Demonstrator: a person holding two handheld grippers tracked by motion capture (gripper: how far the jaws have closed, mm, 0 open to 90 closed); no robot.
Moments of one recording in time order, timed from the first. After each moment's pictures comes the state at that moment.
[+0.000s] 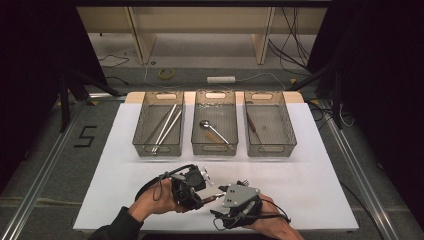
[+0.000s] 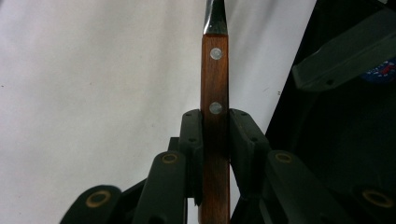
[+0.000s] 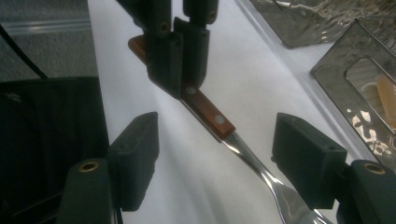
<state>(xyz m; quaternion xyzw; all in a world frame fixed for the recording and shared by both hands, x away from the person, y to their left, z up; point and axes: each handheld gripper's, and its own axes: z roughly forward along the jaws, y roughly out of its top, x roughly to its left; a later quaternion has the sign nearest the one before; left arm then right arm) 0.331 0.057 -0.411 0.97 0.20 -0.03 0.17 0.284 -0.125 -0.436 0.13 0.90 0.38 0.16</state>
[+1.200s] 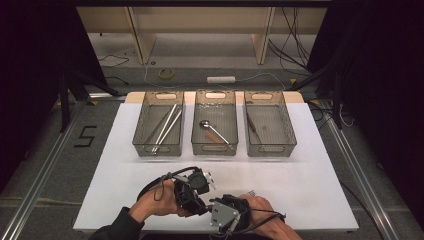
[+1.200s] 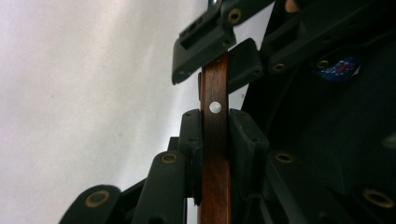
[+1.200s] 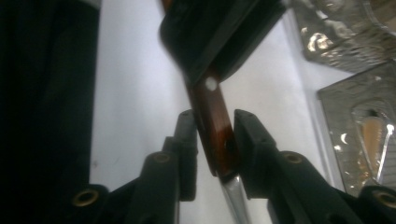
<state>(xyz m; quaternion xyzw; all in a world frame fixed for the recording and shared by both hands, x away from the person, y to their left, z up) 0.324 0.051 -0.404 0.97 0.17 -0.07 0.17 0.272 -0.101 -0.456 -0.02 0.92 0.29 0.25</state>
